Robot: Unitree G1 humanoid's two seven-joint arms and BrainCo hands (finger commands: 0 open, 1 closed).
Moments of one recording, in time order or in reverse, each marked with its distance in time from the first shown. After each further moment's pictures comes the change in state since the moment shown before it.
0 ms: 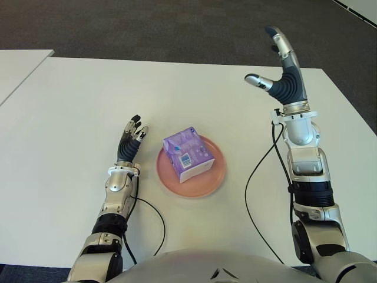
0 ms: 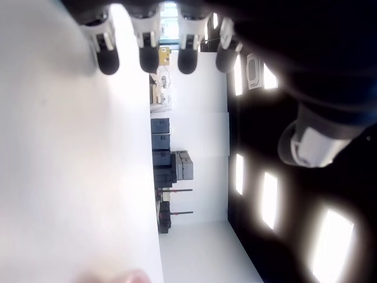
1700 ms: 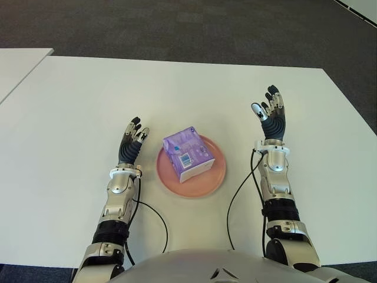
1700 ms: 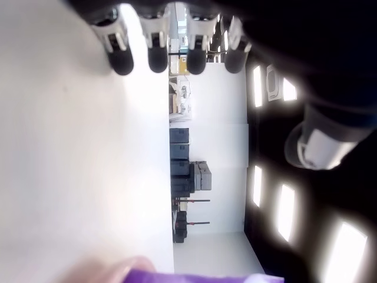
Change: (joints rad) left arm 0.072 -0.033 -0.012 -0.243 0.024 0.207 0.053; right arm 0.162 0.246 -0.088 0.358 0.295 -0.174 -0.082
